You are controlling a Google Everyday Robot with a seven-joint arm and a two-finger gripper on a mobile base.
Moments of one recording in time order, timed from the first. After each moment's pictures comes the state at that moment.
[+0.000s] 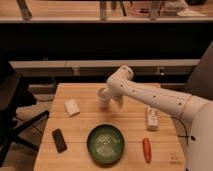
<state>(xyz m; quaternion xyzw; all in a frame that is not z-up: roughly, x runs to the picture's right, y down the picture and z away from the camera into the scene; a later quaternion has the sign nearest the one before) 0.043 0.050 0.852 -0.15 -0.14 -0.41 0.89</state>
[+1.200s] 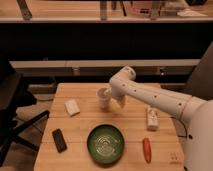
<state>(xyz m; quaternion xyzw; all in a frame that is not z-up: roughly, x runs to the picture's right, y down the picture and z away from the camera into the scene) 0.057 0.053 0.866 -0.16 -0.14 -0.41 0.89</state>
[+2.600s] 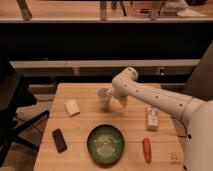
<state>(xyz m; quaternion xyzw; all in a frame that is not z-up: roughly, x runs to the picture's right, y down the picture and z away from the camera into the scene) 0.070 0.055 0.876 -0.16 -0.14 -0.42 0.89</state>
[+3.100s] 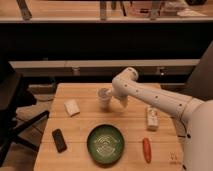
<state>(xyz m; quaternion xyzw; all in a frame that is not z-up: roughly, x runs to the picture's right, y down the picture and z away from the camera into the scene) 0.073 0.056 0.880 -0.16 -0.14 -0.42 0.88</state>
